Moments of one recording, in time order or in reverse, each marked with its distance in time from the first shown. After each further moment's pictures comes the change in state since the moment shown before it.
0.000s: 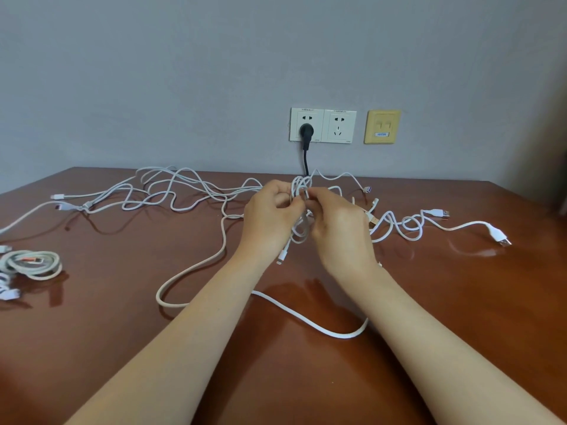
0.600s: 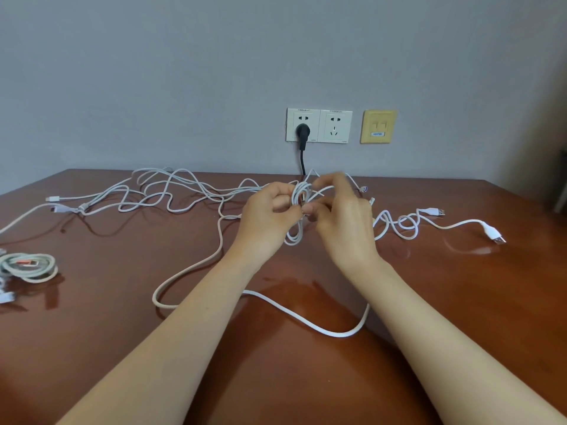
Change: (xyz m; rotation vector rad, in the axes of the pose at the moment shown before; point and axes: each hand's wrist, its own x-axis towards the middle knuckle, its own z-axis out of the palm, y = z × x) left_hand -0.003 0.003 -0.004 -0.072 -0.104 -0.020; right_hand 0.010 0.007 -0.012 0.146 -0.112 0.151
